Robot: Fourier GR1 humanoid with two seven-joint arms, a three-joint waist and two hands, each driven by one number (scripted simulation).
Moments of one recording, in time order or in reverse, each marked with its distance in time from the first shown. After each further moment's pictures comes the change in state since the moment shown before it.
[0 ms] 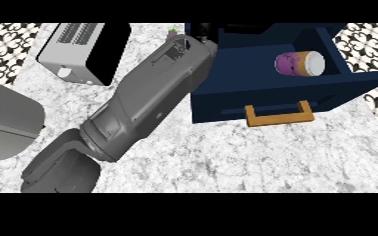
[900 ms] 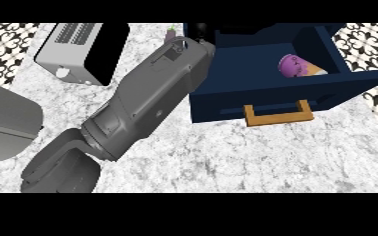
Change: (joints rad) left arm -0.006 0.000 -0.047 0.049 0.138 0.035 -0.114; right arm -0.075 -0.050 -0.026 -0.027 0.094 0.018 -0.055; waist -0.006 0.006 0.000
